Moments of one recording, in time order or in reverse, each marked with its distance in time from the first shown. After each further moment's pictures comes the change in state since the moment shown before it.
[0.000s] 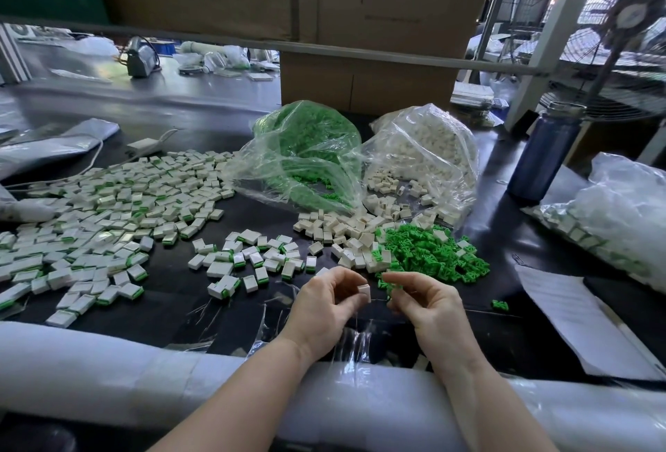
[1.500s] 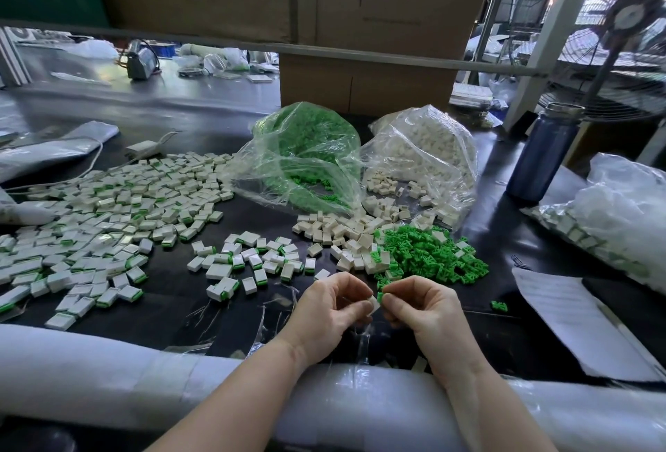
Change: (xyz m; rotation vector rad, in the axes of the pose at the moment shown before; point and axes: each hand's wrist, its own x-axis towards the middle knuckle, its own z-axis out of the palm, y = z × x) left_hand -0.003 0.003 -0.001 -0.151 -0.120 -0.008; right_hand -0.002 0.000 -0.002 0.046 -0.047 0.045
